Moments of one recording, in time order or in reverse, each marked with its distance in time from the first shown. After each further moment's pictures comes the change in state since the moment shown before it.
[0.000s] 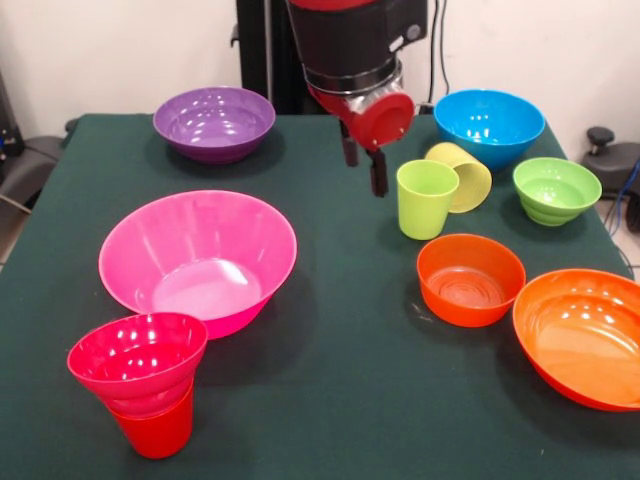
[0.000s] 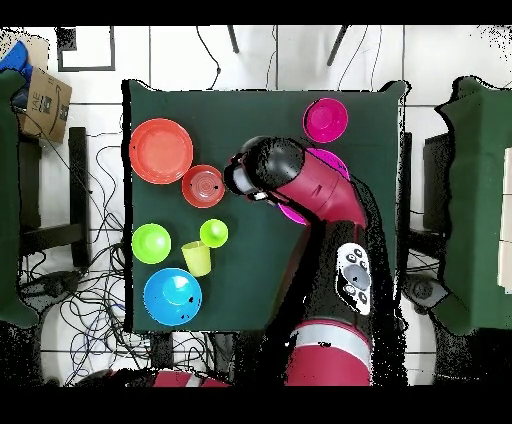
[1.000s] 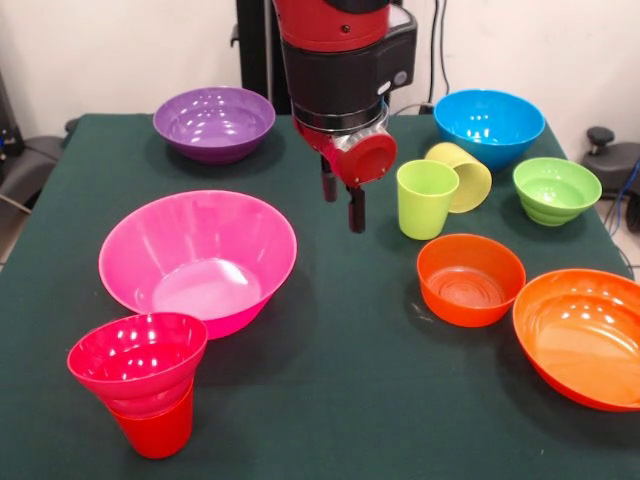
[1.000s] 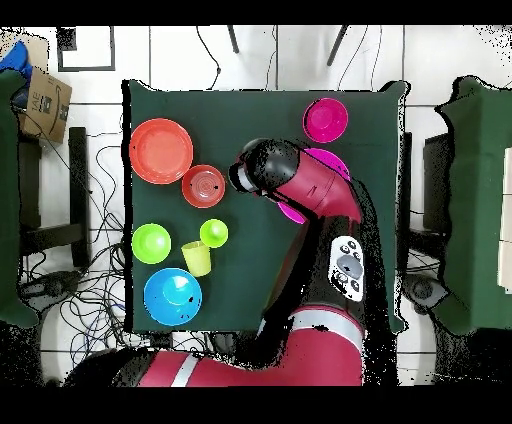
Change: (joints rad) arm 0.013 0.054 -0.028 -0.032 -0.020 -0.109 0.000
